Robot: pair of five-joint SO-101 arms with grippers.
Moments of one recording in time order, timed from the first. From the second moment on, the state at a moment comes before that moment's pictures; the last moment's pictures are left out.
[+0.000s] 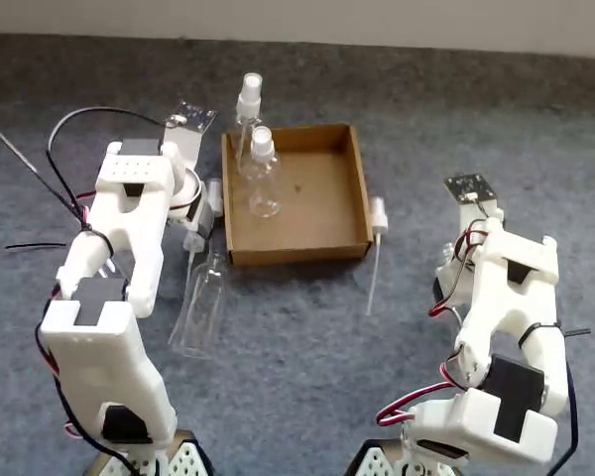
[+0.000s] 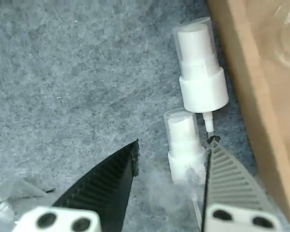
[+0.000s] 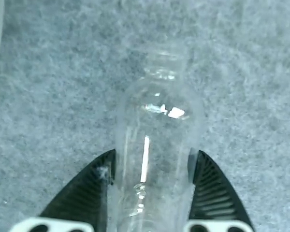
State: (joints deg) left arm -6.3 21.8 0.0 68.0 -11.2; right arm 17.0 -3.7 33.5 59.8 35.3
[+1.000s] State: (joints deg) left arm -9.6 29.1 -1.2 65.9 -13.2; right arm 17.1 -3.6 28.8 67.5 35.3
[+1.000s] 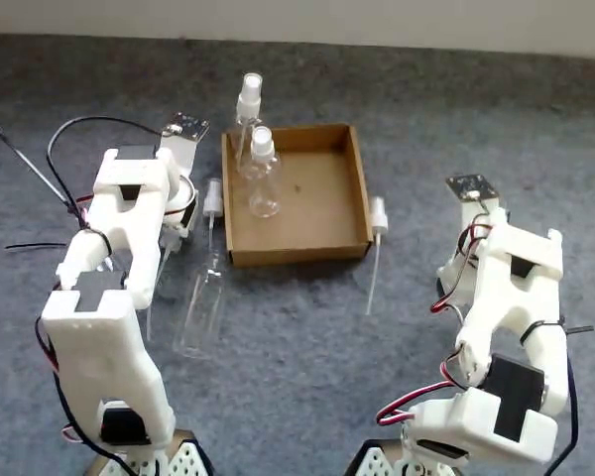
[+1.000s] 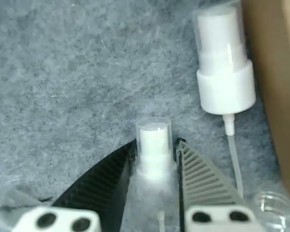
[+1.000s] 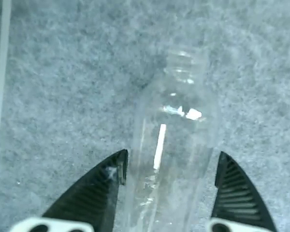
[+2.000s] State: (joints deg) left arm -10.0 -2.2 -10.6 87.0 -13.3; right arm 17.9 14.0 11.0 73.9 37.6
